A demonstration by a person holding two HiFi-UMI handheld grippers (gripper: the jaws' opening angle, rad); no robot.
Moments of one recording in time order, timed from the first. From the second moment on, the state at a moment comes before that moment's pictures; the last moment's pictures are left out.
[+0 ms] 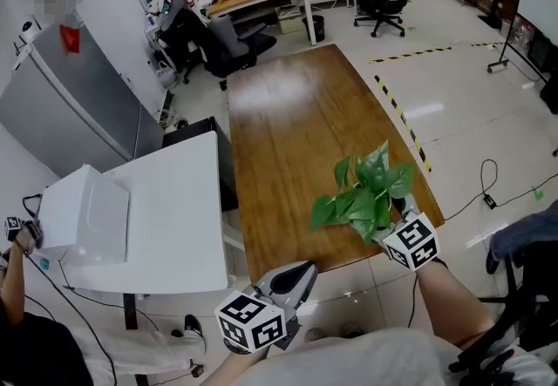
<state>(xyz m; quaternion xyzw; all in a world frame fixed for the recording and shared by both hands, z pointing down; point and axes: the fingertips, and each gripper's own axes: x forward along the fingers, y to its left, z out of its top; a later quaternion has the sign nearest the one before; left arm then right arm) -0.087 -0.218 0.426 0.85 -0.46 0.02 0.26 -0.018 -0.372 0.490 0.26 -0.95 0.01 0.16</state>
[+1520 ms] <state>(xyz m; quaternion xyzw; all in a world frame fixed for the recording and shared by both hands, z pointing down) -0.005 -0.235 0.480 0.85 -0.43 0.04 0.29 0.094 -0.412 0.606 0.32 -0.93 0.07 0.20</state>
